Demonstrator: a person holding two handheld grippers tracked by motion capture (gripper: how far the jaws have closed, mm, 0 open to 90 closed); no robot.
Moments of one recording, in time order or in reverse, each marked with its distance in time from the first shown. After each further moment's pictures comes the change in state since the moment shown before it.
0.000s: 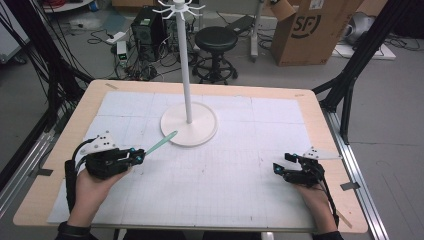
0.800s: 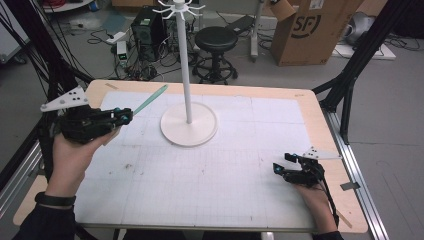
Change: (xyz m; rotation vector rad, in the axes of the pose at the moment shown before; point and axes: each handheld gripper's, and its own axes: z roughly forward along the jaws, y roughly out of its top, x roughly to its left) left arm 0.014 0.104 -0.043 -0.153 0.027 -0.005; right arm 0.000 0.000 0.000 0.002 -0.001 0.000
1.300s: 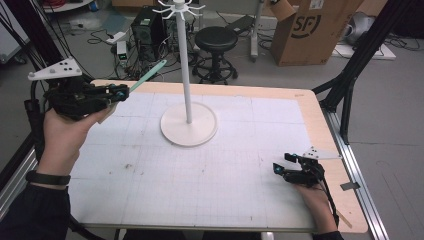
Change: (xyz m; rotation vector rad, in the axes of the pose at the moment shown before) left arm 0.006 0.050 -0.001 -0.008 0.032 0.019; right arm 0.000 0.000 0.000 -0.001 0.004 0.004
